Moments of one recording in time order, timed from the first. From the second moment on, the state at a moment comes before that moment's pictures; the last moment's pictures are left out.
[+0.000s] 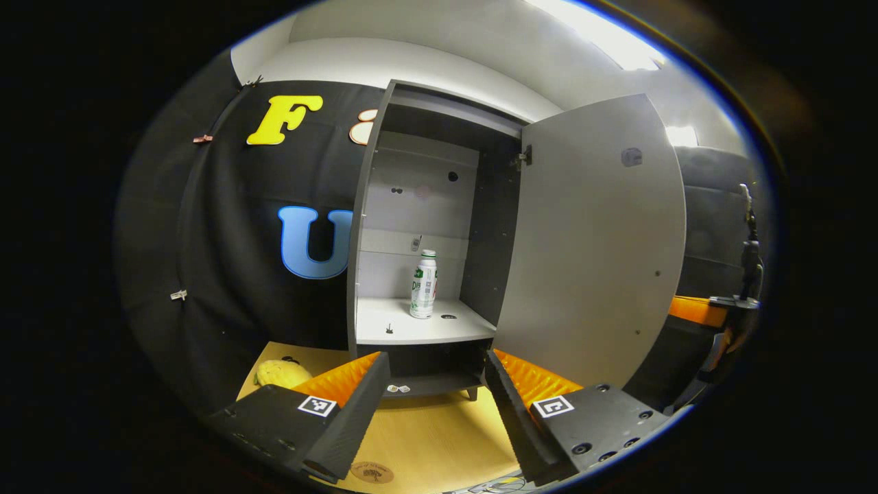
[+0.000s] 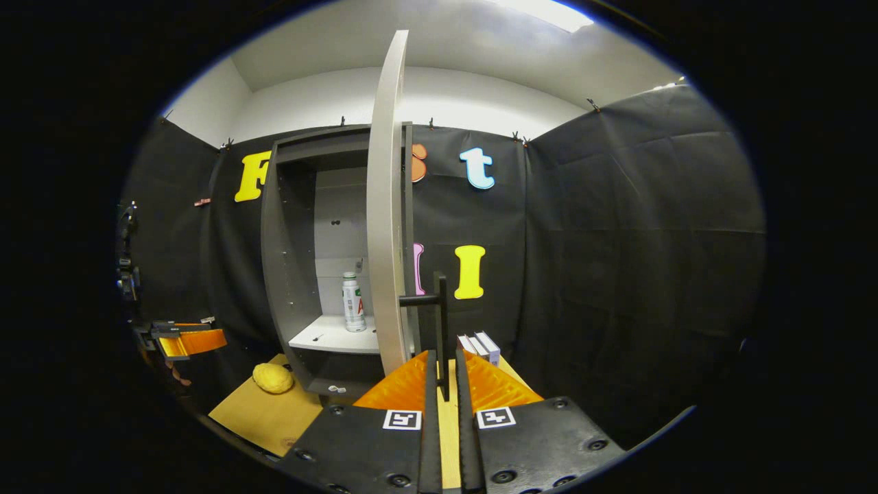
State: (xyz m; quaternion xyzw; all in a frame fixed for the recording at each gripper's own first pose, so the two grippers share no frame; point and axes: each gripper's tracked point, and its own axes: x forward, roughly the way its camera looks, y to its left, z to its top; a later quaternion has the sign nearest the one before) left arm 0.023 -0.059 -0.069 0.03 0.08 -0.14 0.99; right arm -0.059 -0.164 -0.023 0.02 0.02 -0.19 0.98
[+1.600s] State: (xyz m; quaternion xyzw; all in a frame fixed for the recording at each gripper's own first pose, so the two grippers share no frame) left arm 0.418 -0.130 -0.106 0.07 0.02 -0.08 0.99; right arm -0.031 -0.465 -0.028 -0.07 -0.08 -0.47 0.88
